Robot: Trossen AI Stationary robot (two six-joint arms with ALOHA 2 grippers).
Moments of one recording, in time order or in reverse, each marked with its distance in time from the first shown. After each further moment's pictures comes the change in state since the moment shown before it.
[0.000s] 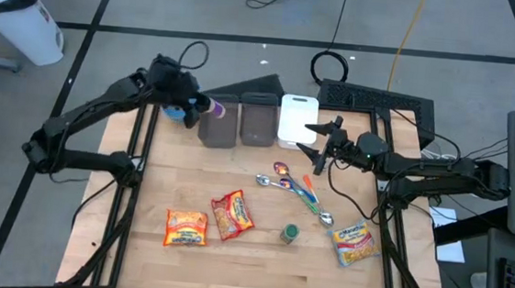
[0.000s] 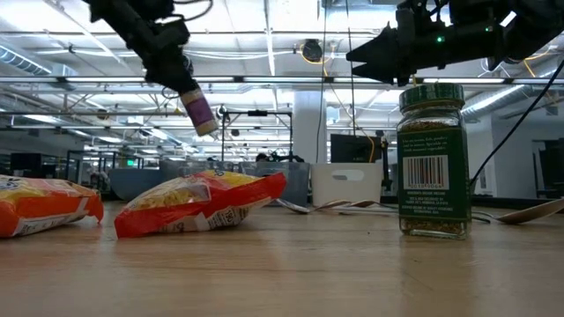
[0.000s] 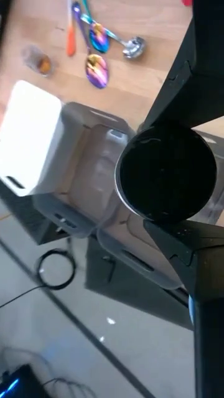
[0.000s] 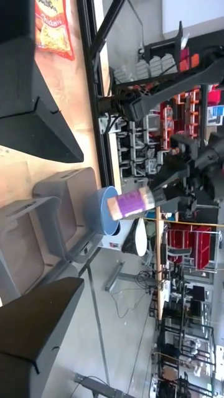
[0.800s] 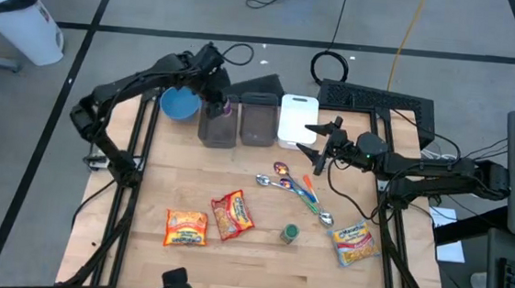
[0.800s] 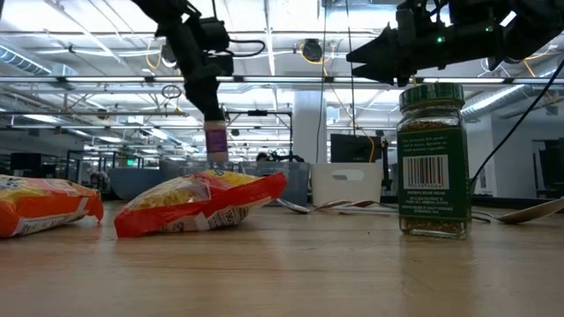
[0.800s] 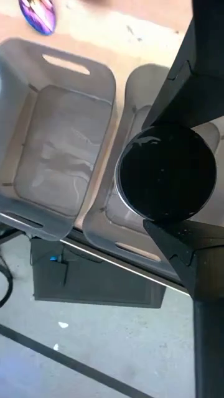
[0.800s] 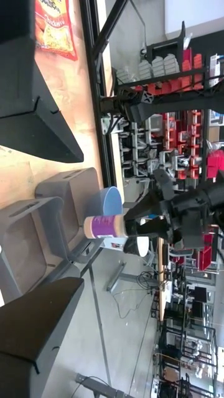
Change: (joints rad) left arm -0.043 0.486 0.413 -0.263 -0.127 0.139; right arm 0.000 0.000 0.000 -0.009 -0.002 -0.002
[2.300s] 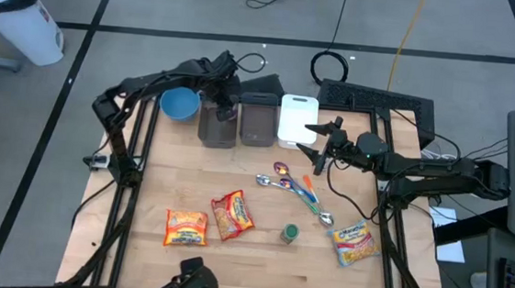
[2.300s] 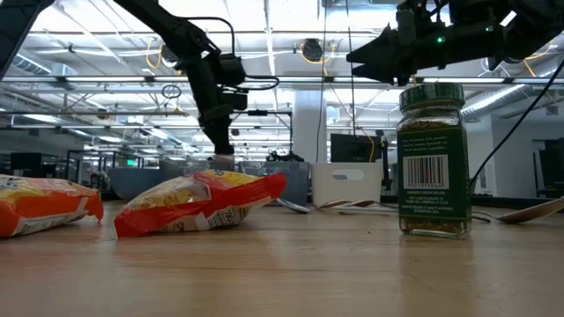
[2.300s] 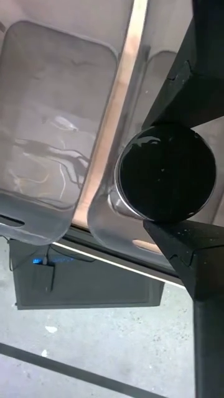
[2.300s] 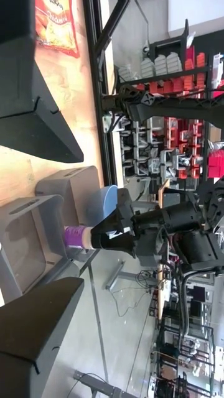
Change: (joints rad) left arm 0.009 0.202 0.003 0.122 -0.033 0.064; right arm 0.000 0.000 0.000 0.000 0.004 -0.017
